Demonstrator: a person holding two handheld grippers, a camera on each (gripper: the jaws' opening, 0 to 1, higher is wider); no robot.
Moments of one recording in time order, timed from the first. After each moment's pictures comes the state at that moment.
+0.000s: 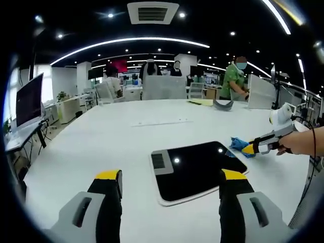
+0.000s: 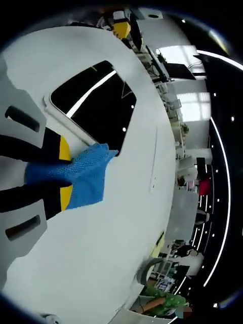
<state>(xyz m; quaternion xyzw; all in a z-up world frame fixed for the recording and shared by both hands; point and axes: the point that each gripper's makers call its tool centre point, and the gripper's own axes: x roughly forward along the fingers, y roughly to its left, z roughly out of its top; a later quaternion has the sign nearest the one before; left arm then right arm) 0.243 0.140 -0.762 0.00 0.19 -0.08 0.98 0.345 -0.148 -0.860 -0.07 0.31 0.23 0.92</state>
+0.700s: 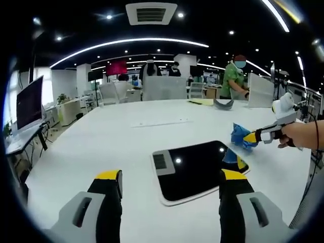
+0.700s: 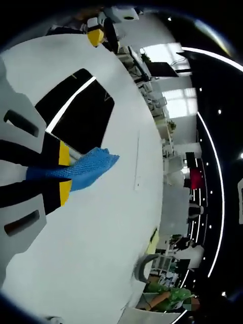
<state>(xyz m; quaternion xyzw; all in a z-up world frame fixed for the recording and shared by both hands) 0.244 0.144 -0.762 0.01 0.19 -0.08 0.98 0.341 -0.128 -0.810 -0.02 0.27 0.23 0.94</state>
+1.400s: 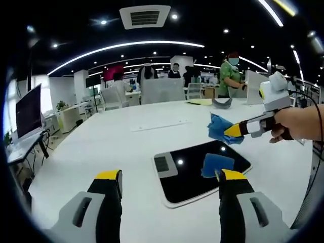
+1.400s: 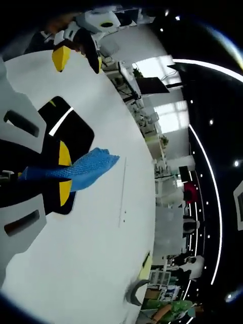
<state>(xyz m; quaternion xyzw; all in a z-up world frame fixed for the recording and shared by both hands) 0.247 0.145 -0.761 0.04 0.18 -0.08 0.98 0.345 -0.023 -0.787 0.00 0.25 0.30 0.92</state>
